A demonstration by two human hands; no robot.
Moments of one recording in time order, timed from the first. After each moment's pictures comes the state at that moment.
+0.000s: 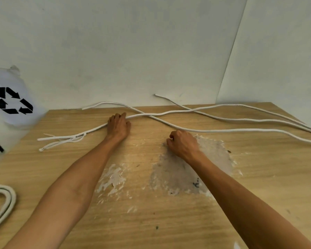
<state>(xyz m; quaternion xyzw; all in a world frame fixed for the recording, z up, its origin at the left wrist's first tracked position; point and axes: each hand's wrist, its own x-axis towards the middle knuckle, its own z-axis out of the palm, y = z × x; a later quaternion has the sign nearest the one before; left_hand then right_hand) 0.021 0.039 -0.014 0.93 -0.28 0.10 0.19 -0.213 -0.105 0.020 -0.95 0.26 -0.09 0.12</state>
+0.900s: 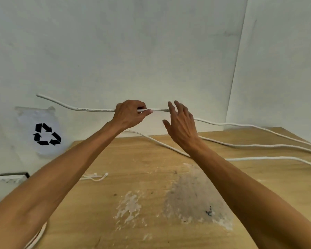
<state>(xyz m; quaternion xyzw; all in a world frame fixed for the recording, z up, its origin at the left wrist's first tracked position) -0.029 0.062 0.196 0.84 -0.43 0.24 0.23 -0.162 -0.092 0.142 -0.92 0.17 -0.35 0.03</state>
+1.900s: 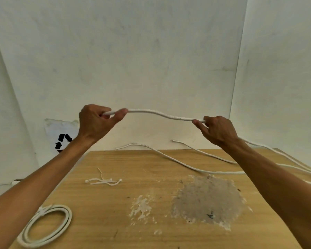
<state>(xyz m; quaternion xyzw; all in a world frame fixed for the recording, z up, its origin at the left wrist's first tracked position) -0.112 0.235 0.261 0.68 -0.42 0.40 0.45 -0.267 -0.120 0.218 -0.90 0.15 -0.41 -0.04</state>
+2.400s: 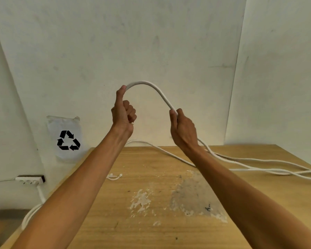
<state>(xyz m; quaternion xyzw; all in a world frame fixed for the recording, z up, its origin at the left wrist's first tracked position) -0.150 0.156 0.267 0.44 -0.18 -0.05 0.88 -0.228 -0.006 0.202 -0.83 0.11 -0.49 0.23</state>
